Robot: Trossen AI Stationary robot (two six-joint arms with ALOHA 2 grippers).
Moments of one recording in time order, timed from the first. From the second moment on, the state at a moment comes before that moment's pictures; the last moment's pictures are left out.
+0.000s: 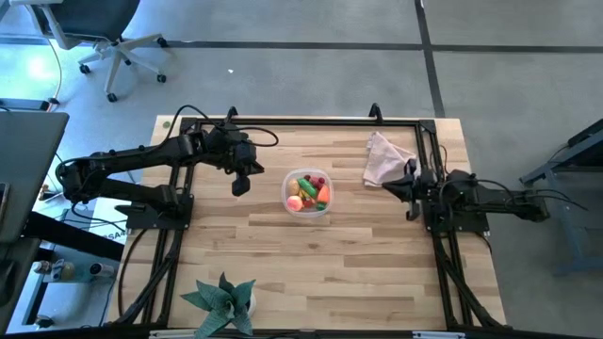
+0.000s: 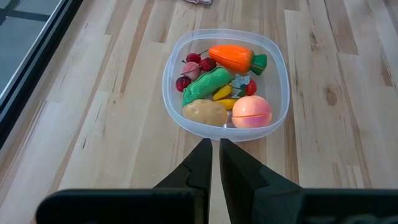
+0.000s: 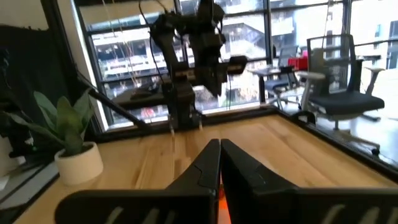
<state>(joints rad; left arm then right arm) 0.51 1.11 0.82 -0.50 0.22 0.17 -0.05 0.01 0.06 0.05 0.05 0.12</state>
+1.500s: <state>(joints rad) 0.51 1.11 0.83 -0.22 0.22 -0.09 -0.05 0.01 0.06 -0.12 0.18 0.16</state>
